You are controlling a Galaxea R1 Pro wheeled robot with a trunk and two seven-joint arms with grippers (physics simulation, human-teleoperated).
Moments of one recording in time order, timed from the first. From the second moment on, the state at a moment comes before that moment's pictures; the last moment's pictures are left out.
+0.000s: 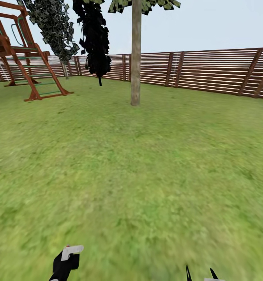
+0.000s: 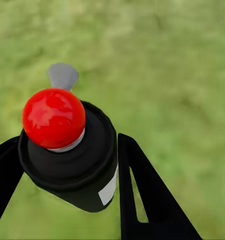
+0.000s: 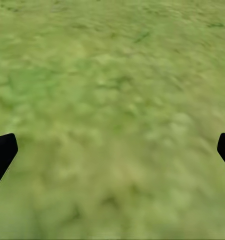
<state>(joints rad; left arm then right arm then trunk) -0.29 0.00 0.16 -0.52 -0.11 -0.22 0.08 -0.30 -0.05 -0.22 -0.02 0.25 -1.04 -0.16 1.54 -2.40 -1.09</state>
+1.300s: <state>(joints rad) -0.29 0.00 0.16 -0.52 -0.11 -0.22 0.08 -0.30 -0.05 -0.22 -0.02 0.25 -1.04 -0.16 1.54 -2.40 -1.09</state>
